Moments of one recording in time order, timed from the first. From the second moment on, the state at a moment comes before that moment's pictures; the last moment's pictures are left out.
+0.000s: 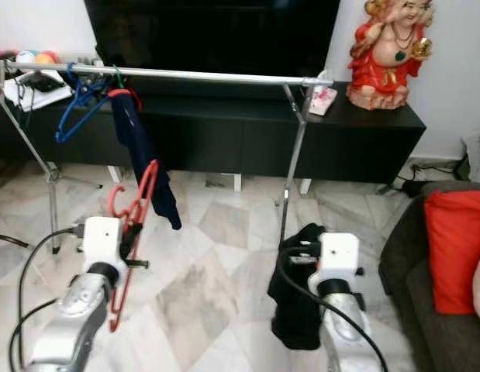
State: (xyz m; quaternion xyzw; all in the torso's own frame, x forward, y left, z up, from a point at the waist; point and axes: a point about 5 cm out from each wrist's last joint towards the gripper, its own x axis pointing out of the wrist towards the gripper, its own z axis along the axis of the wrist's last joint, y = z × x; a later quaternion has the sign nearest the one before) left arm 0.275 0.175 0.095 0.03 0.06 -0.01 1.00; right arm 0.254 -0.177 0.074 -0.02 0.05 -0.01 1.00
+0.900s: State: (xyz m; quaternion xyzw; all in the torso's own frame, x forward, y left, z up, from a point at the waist) left arm 0.277 0.175 0.095 0.03 0.07 -0.02 1.00; right arm 0.260 -0.173 0.078 -0.03 0.05 -0.01 1.00
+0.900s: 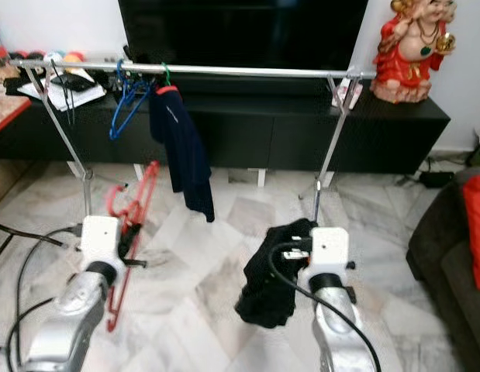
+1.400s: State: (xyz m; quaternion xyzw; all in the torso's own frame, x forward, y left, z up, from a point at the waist) left arm 0.277 0.173 0.096 0.03 0.08 -0.04 1.00; right arm 0.264 -0.174 0.076 -0.03 0.06 -0.04 1.00
